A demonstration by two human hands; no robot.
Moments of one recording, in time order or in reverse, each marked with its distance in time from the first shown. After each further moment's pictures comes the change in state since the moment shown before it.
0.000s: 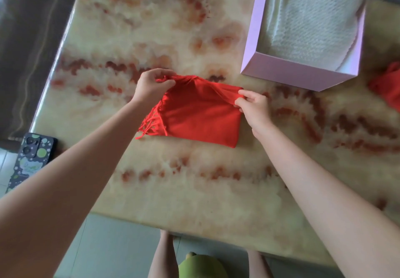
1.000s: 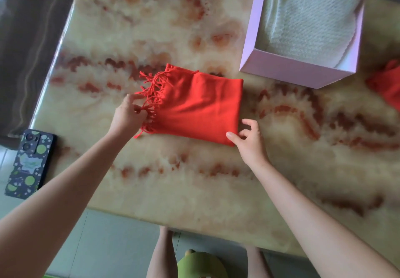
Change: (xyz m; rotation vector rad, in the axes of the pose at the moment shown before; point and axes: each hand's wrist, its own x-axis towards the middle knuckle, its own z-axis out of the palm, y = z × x) left_hand -0.055 -0.054 -0.026 0.243 0.083 -0.123; right_hand -0.054 0.071 -0.007 -0.251 -0.018 -0.080
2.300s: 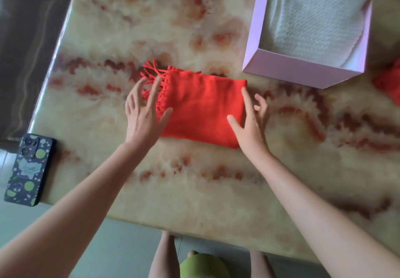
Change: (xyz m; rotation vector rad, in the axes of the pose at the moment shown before) left_hand -0.002 0.009 0.031 0.318 0.140 0.415; right_hand 0.021 -0.028 0.006 -0.173 0.144 -0.370
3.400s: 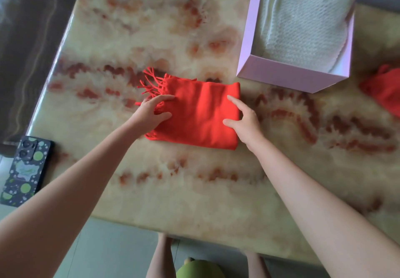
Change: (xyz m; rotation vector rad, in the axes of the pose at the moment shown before) left_hand 0.020 0.009 -0.020 -0.399 -0.426 -0.108; right_hand 0.020 -0.017 -0.017 0.332 -0.255 0.271
